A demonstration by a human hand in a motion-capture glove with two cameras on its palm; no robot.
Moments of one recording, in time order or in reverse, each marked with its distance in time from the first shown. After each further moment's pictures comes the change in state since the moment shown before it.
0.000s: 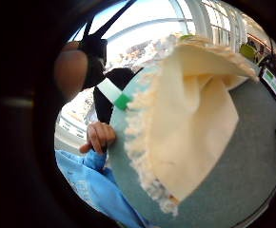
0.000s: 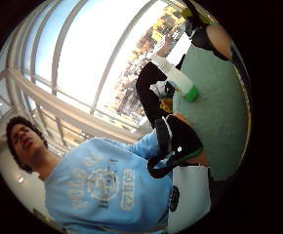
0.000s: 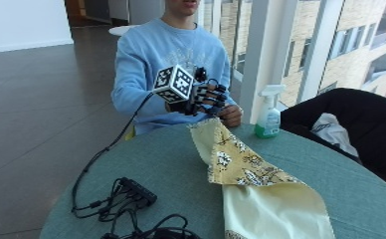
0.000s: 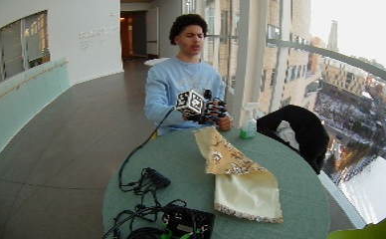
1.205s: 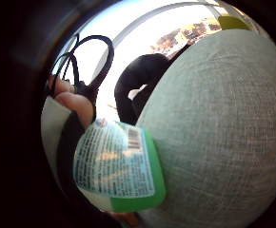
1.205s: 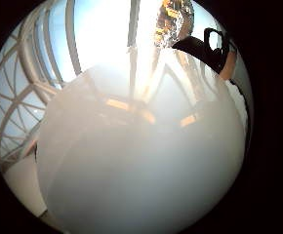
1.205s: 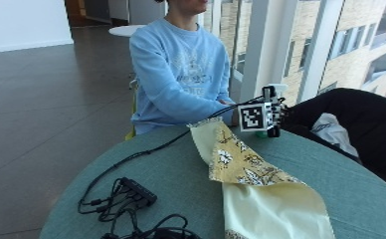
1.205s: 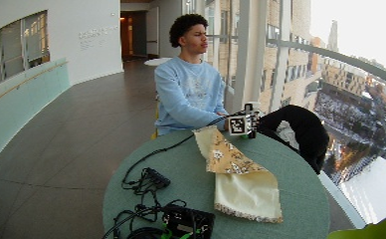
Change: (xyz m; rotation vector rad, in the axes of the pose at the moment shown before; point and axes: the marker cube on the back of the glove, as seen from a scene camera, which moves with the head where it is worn) arm -0.029 -0.155 0.207 -0.179 -0.540 -0.030
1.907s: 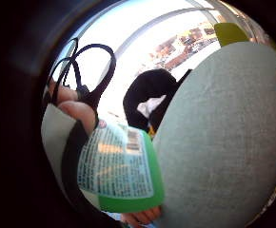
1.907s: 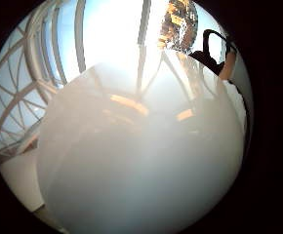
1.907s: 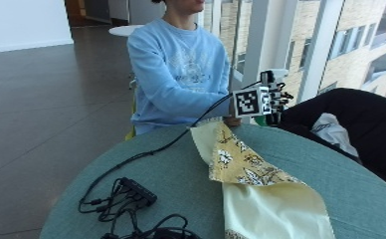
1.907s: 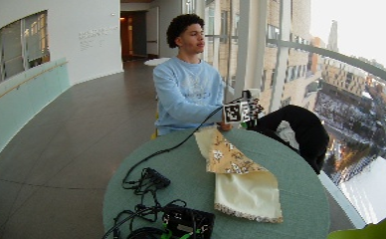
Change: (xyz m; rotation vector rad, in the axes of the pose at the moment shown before) arm -0.044 -0.017 -0.041 0.097 0.010 -0.023
